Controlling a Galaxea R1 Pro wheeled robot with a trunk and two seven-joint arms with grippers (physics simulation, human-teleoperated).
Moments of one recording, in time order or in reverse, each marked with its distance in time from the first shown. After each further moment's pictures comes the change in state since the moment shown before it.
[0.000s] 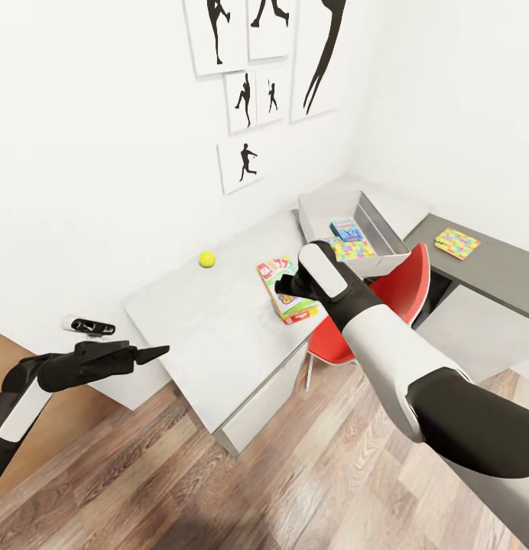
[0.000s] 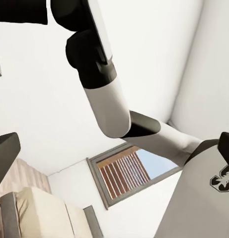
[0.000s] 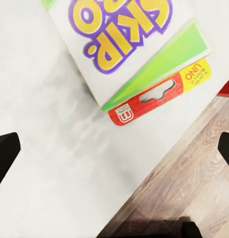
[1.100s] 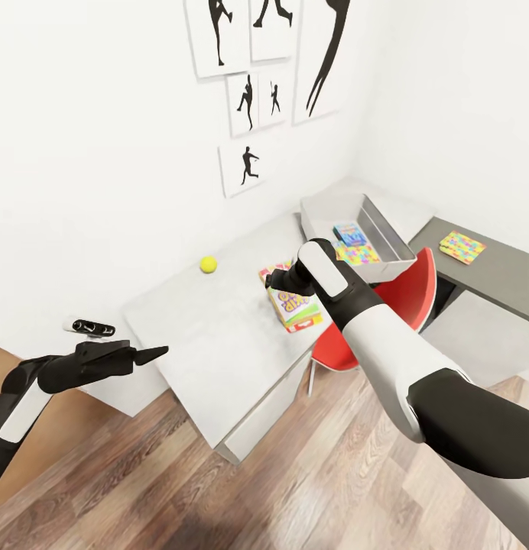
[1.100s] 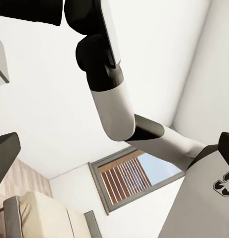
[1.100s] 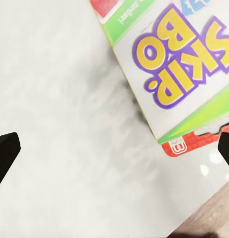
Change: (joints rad) left arm 0.000 -0.001 0.006 0.030 -0.005 -0.003 0.001; right arm 0.001 0.000 0.001 -0.028 0.004 -0.001 0.132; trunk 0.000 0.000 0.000
